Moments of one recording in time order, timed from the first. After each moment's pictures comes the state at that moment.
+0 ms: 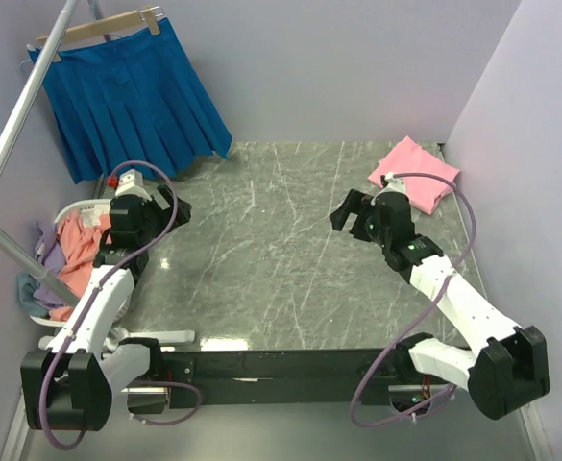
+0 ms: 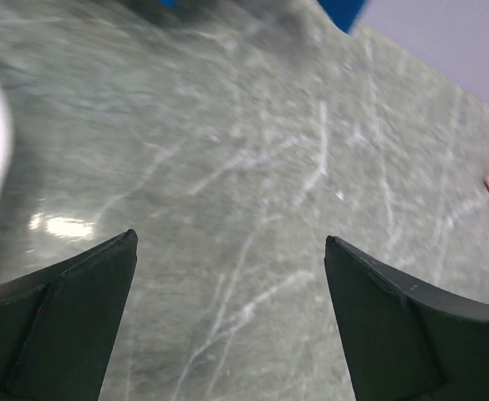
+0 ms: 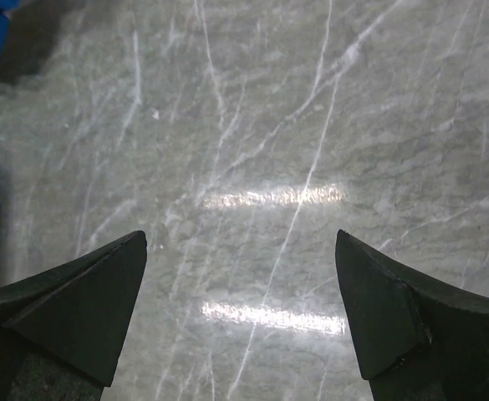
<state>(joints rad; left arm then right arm) -0.03 1.04 0.69 -0.05 0.09 -0.52 0.36 1.08 0.78 -0.20 0.05 0.60</state>
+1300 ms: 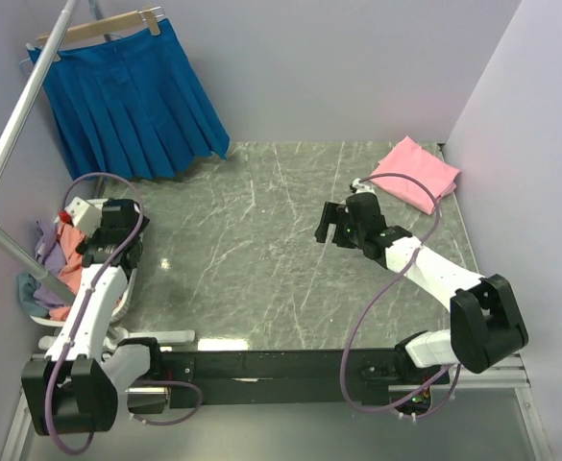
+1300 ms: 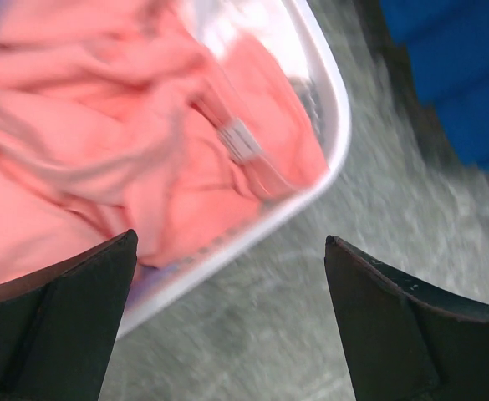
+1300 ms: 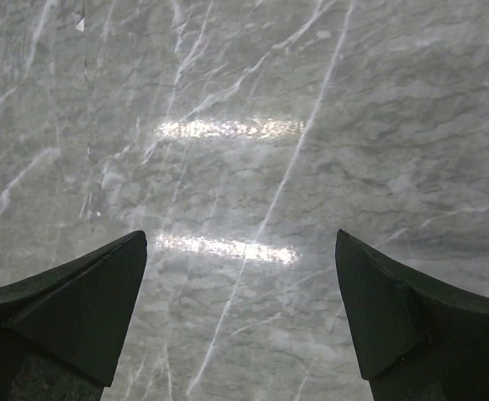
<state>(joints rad) 0.05 1.03 0.76 -0.43 -0.55 -0.88 0.44 1.35 0.81 -0.19 0.06 0.53</state>
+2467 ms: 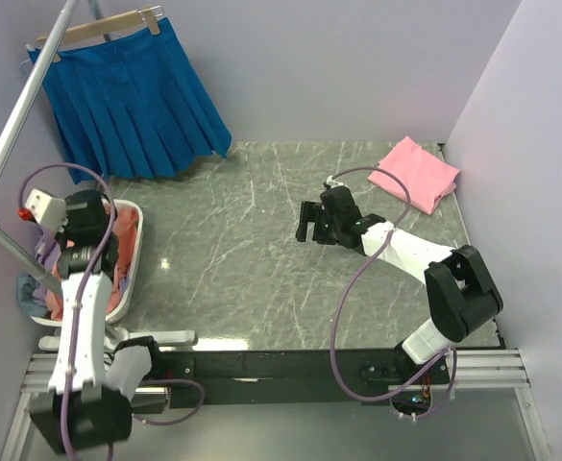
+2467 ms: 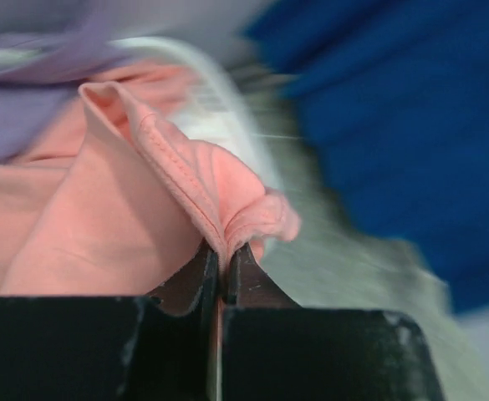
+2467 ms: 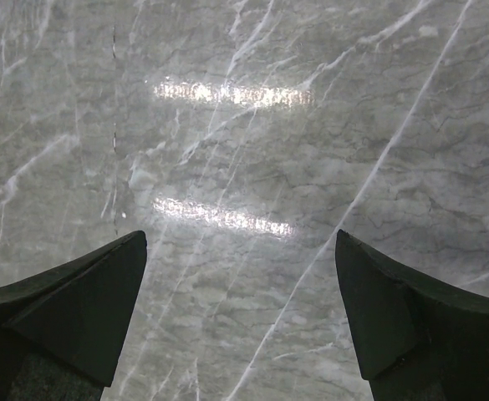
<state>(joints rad) 0.20 0.94 0.89 -0.46 -0.56 -0.84 0.53 1.56 0.96 -0.21 0.05 0.54</state>
